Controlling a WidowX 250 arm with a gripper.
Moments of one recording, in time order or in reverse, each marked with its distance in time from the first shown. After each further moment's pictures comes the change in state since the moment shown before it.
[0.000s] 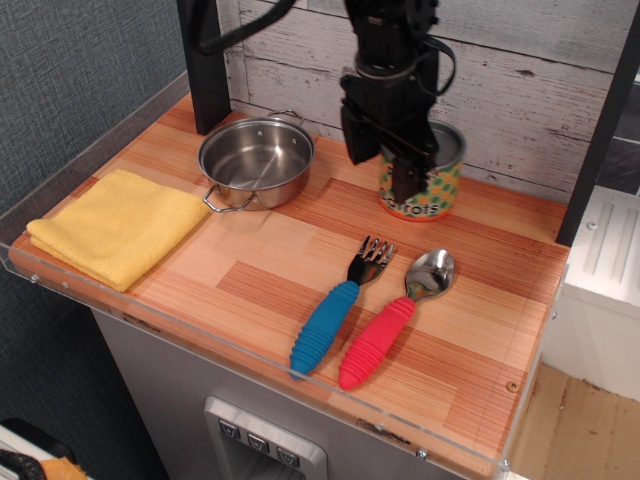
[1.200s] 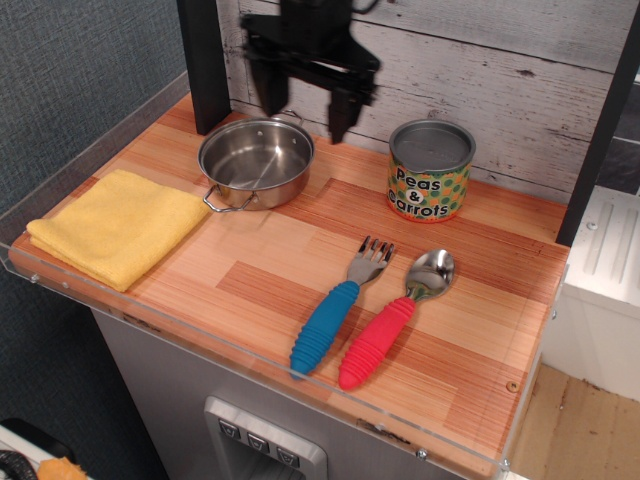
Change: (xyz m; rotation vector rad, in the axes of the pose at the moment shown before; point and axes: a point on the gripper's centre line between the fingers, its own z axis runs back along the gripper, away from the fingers) arm -0.048 0.040 0.067 0.092 0.063 0.472
